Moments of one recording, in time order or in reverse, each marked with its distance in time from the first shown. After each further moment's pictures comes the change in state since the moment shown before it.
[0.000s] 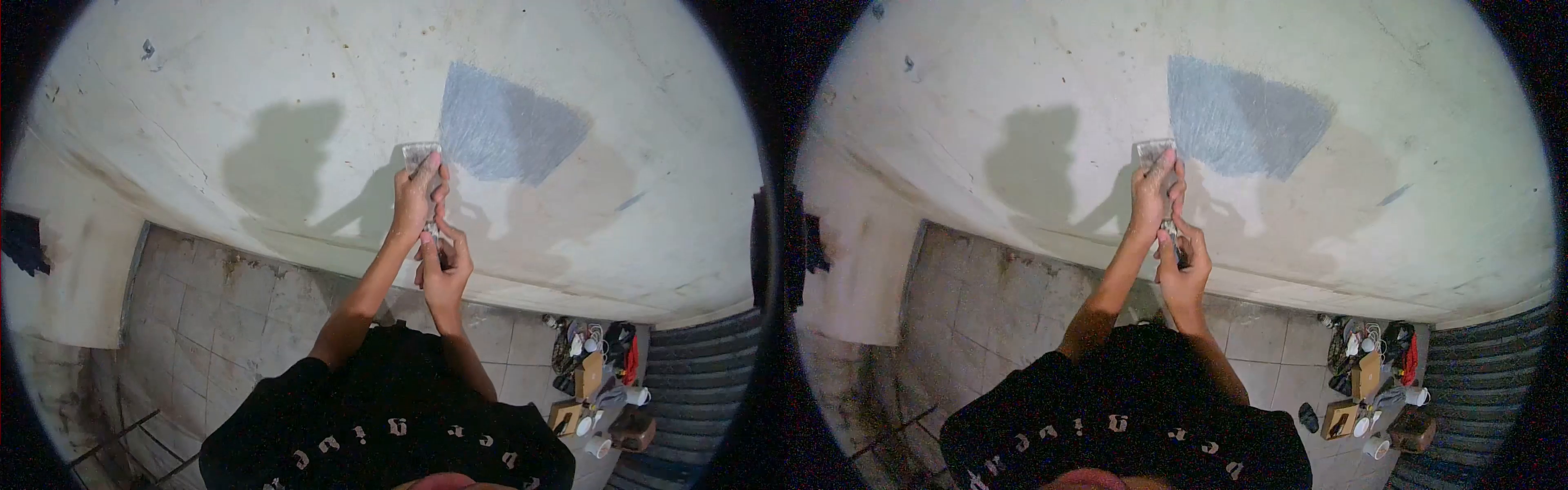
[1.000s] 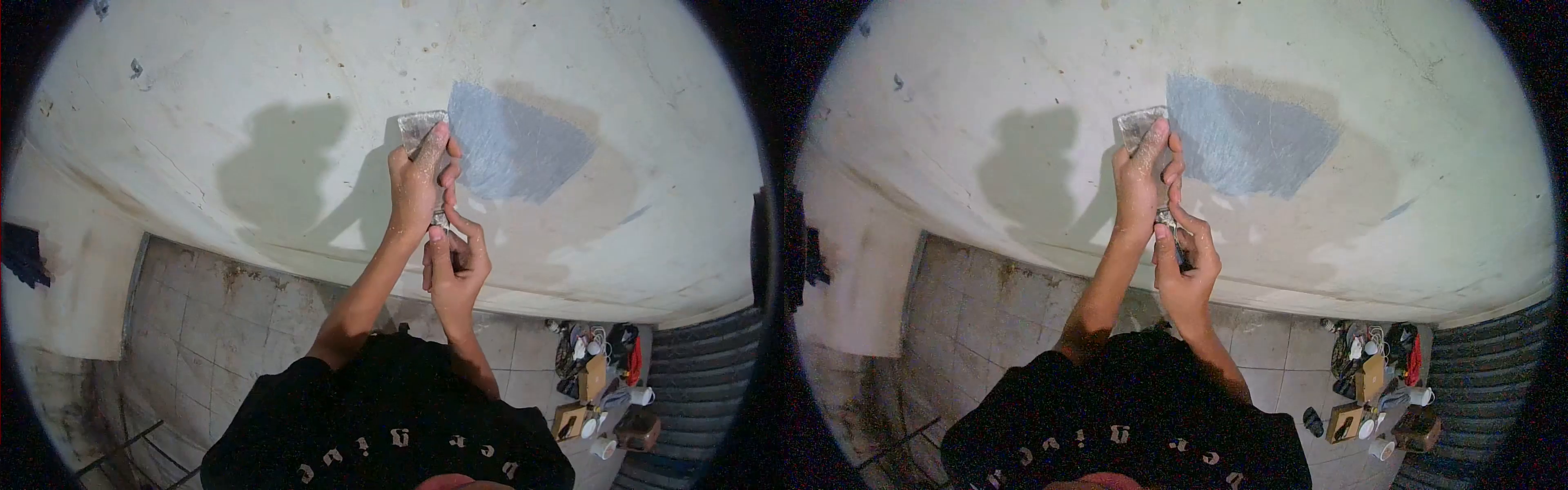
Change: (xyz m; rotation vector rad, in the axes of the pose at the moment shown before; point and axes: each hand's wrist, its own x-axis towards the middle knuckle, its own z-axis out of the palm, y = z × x) left_hand 0.011 0.069 0.035 0.041 0.007 0.155; right_hand 0.030 -0.052 0.018 0.026 -0.029 -0.159
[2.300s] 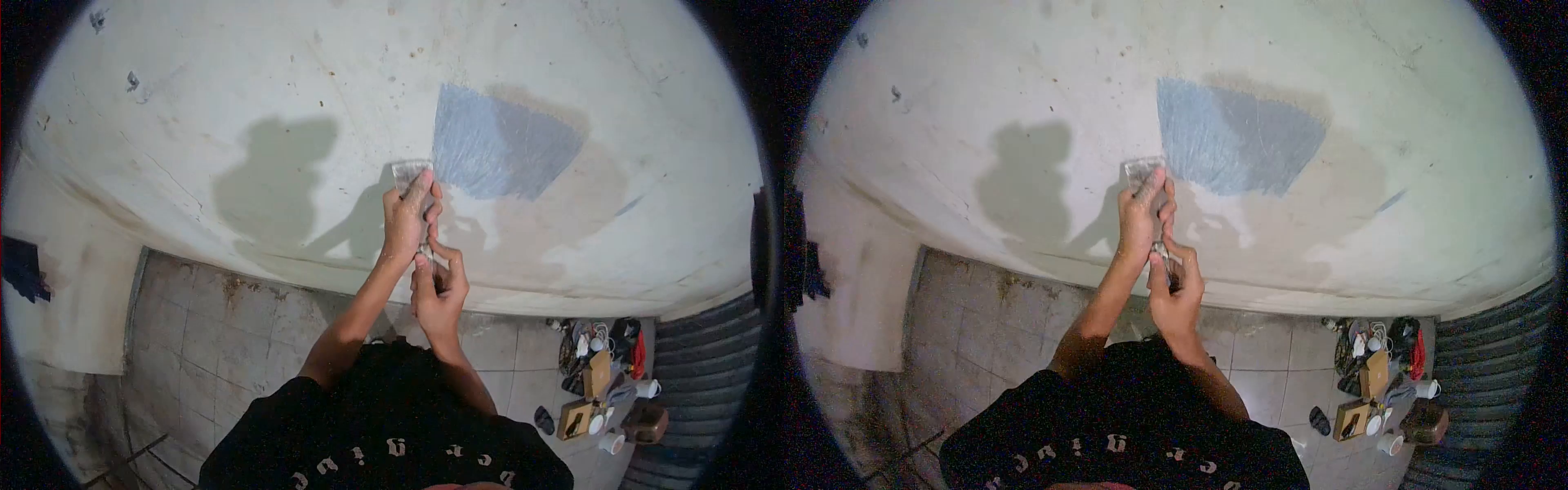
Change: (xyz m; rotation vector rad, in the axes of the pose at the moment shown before) left_hand -0.019 -0.051 -0.031 0.000 0.014 -0.155; right_hand -0.038 0.037 -0.003 -0.059 0.038 0.092
